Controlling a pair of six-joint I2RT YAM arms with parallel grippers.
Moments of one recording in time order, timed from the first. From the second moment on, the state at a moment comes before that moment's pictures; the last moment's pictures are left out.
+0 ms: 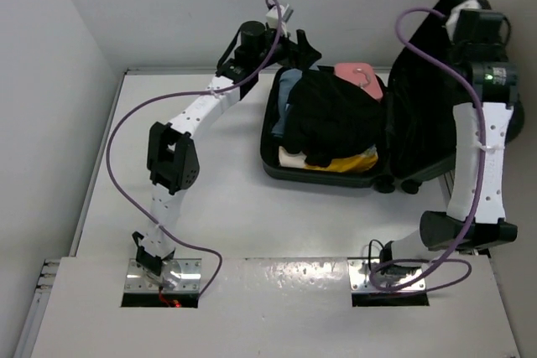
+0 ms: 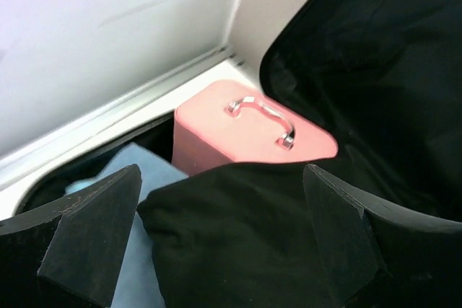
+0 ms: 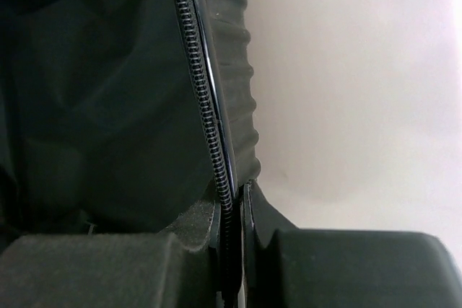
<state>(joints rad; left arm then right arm) -0.51 2.20 2.16 0.03 0.40 -0.33 -0.12 1.50 2.03 -1.05 0.72 -0.64</state>
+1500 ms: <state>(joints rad) 0.01 2.11 1.77 -0.17 -0.02 -0.13 0.05 1.70 1.81 -0.63 0.33 0.05</state>
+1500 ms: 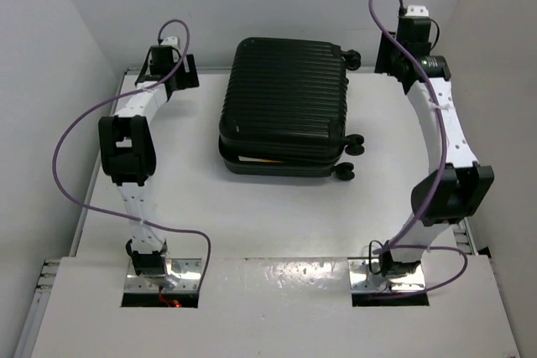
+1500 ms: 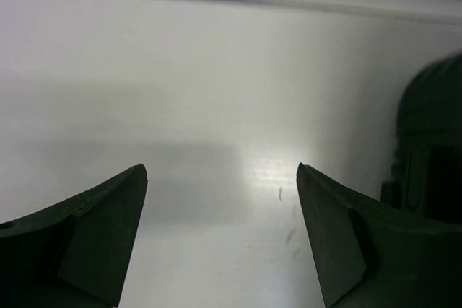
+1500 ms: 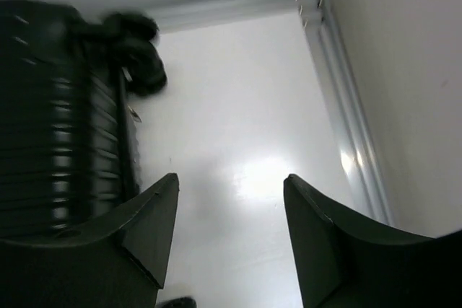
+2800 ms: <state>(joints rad) 0.18 1.54 1.27 -0.13 0.55 -0.11 -0.17 1.79 1.05 -0.53 -0.56 -0.11</state>
